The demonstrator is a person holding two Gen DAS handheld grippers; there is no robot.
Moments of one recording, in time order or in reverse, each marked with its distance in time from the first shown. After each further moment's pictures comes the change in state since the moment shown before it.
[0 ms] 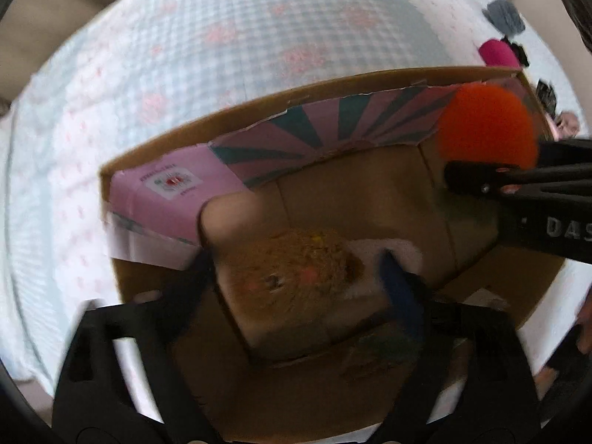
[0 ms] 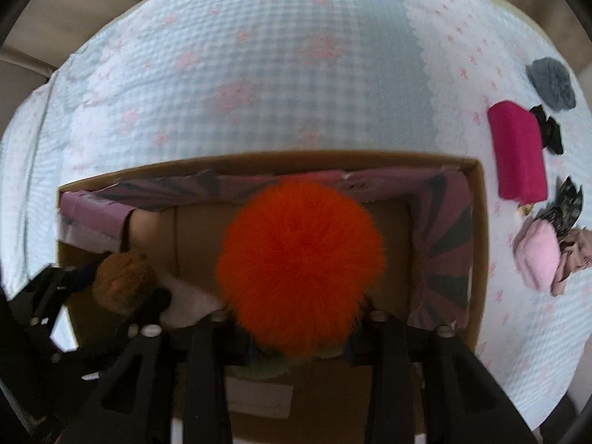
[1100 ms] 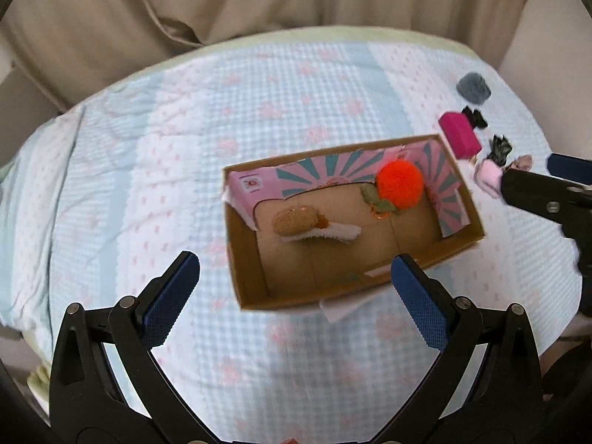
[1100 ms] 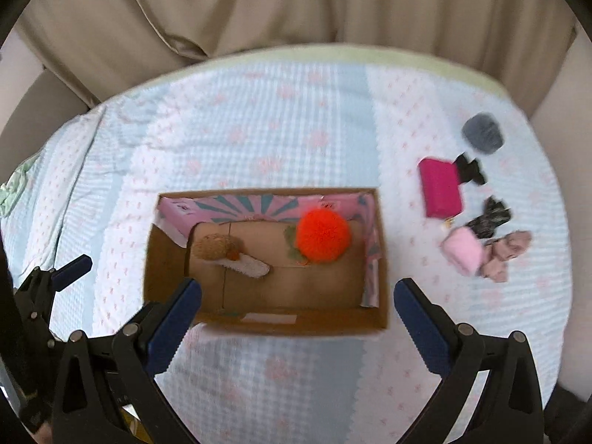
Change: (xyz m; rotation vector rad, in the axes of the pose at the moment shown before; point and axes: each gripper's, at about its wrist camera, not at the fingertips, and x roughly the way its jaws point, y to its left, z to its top) left arm -0.185 0.000 -0.086 -0.138 -0.264 0.043; right arm -0.156 0.007 -0.087 -0.036 -0.303 -0.005
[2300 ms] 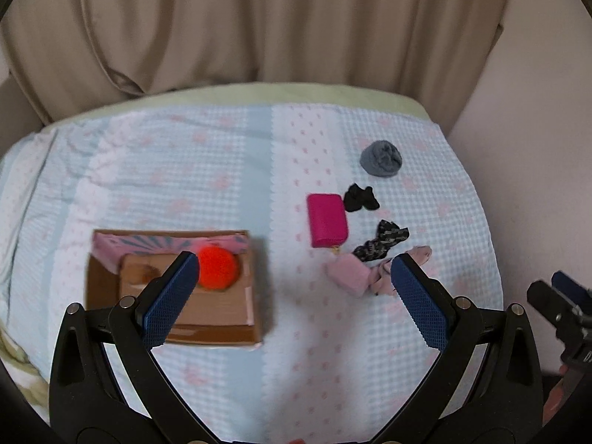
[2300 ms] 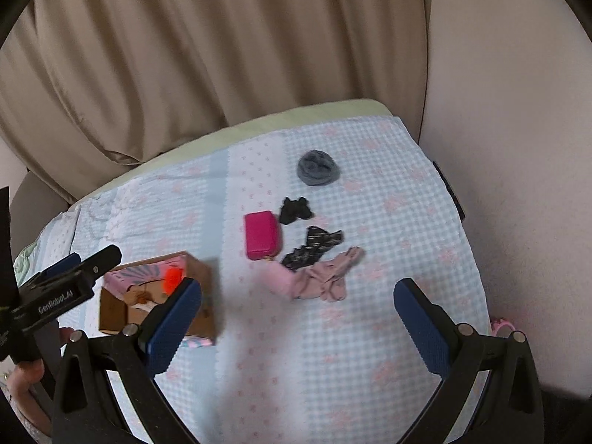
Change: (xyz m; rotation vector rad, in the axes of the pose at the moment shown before) left arm -0.028 -0.285 0.111 -0.119 -0.107 -0.060; right arm -0.154 -0.296 -0.051 0.219 -0.246 -0.031
